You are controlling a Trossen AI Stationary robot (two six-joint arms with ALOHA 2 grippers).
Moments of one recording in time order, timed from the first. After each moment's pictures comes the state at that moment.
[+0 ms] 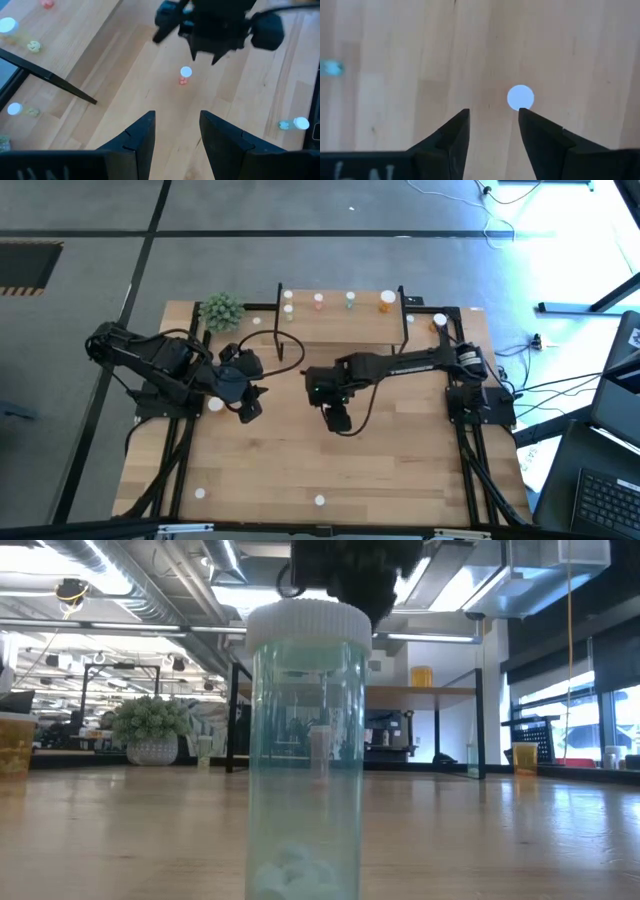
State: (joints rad) left arm -0.36 1.29 1.56 -1.17 -0.49 -0.67; right arm 0.07 2.00 1.74 -0.97 -0.13 -0.03
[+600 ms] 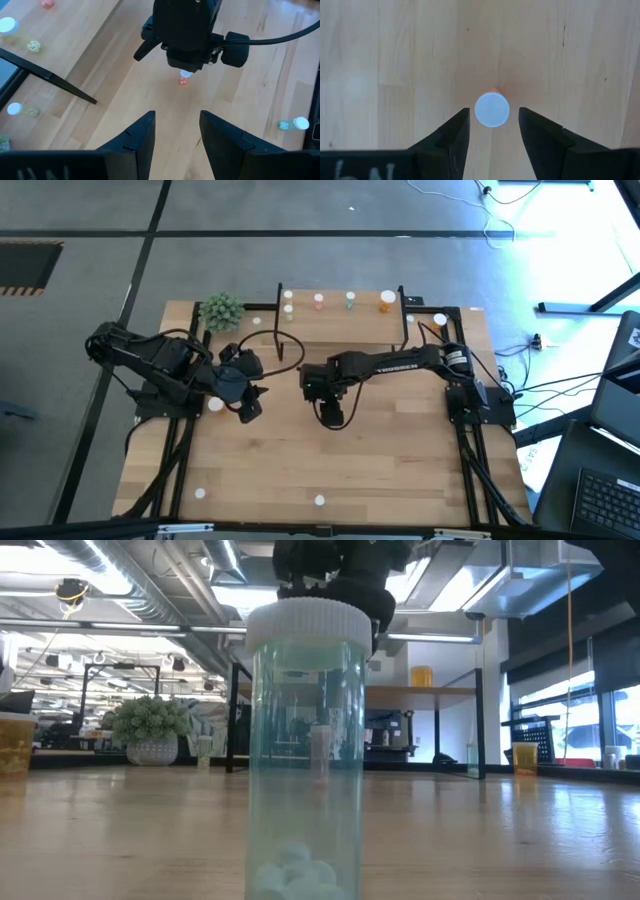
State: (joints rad) left arm -0.36 1.29 1.56 -1.17 -0.49 -0.67; right arm 0.02 2.10 1.74 -0.93 -0.11 -0.03
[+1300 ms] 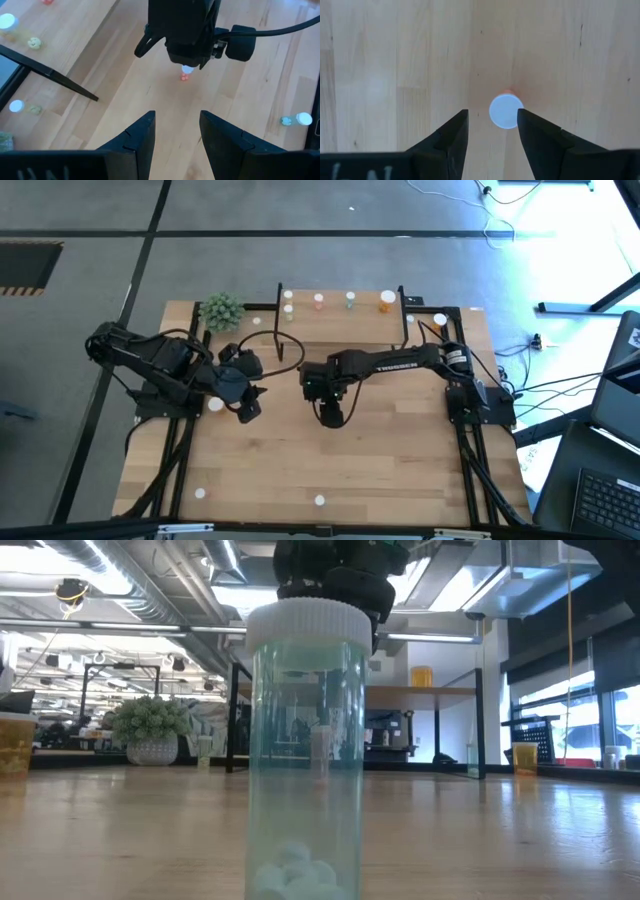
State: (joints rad) left arm -0.36 1.29 1.56 -1.19 -0.48 -0.67; right arm 0.00 2.10 1.74 -0.93 -0.20 -0.01
